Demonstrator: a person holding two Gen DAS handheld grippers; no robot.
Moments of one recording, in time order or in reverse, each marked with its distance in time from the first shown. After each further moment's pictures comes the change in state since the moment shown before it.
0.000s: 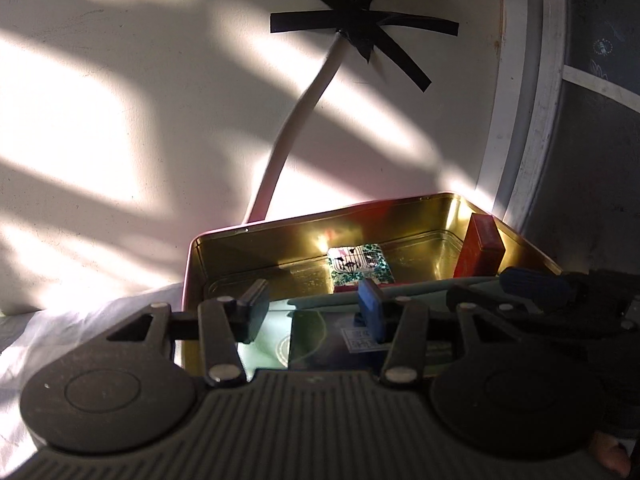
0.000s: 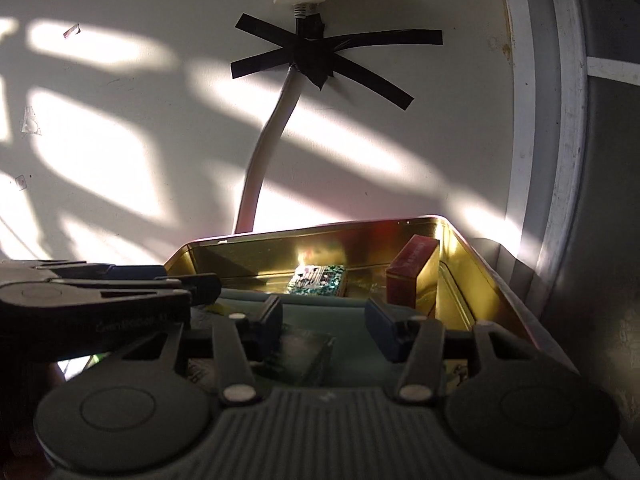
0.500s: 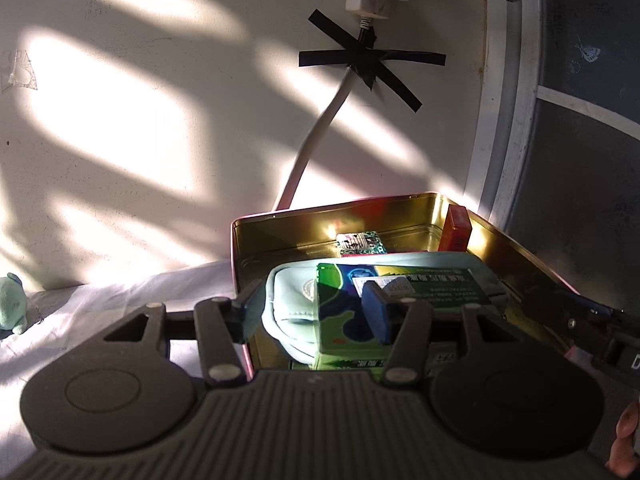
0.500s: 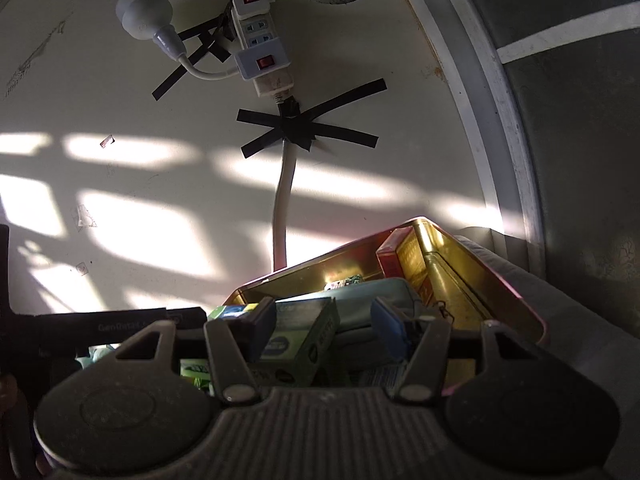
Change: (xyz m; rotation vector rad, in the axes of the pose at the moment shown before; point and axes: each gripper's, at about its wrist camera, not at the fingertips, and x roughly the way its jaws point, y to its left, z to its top) left arm -0.096 0.006 -0.036 -0.011 -0.072 0.002; right arm -0.109 -0.019 -0.066 0.266 -0.209 0.149
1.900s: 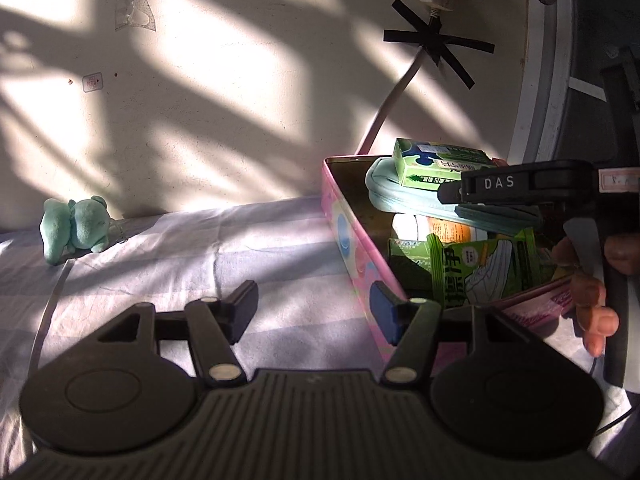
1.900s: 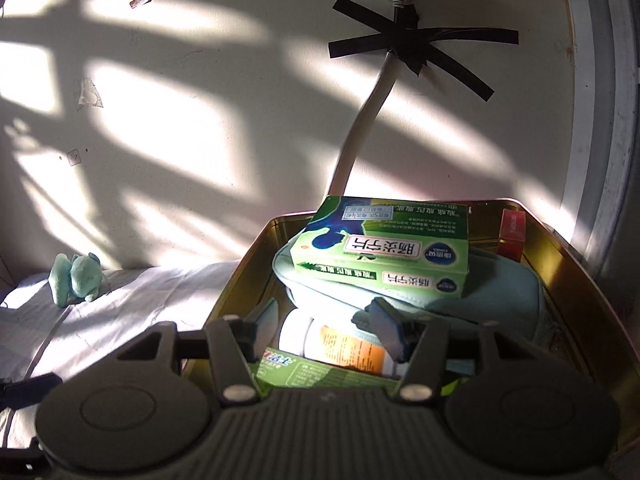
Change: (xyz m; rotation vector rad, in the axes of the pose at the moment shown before) left arm -0.062 0.055 -0.064 -0.081 0.041 0.097; right arm 0.086 0.092 0.005 -0.271 0.263 -0.027
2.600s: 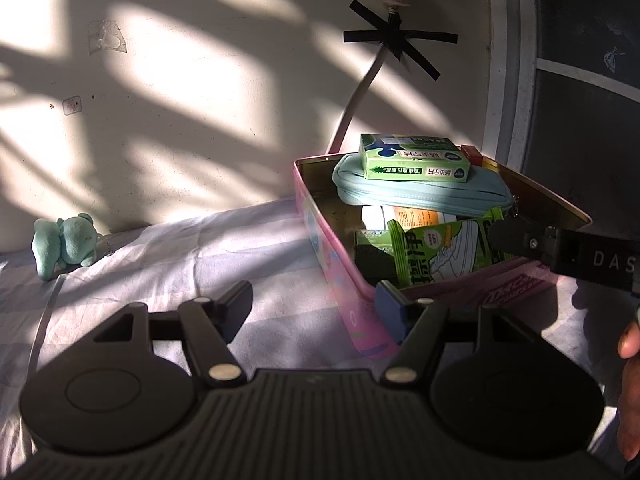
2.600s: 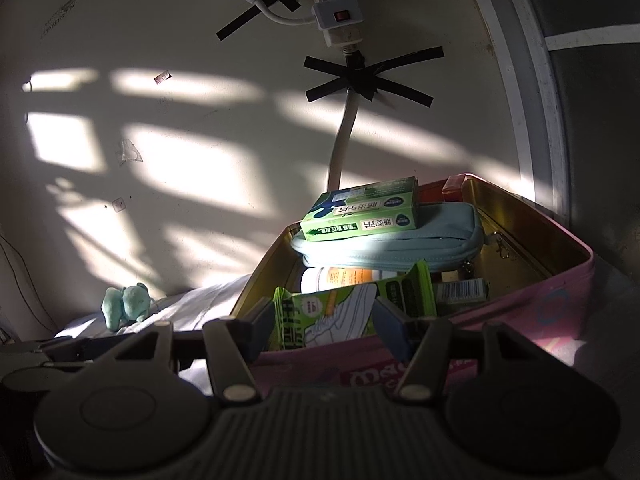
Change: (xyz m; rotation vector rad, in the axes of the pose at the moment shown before) left arm -0.012 -0.019 -0.010 0.082 -0.022 -0.022; right arm -0.089 -0.013 -0.073 0.154 -0.148 0.048
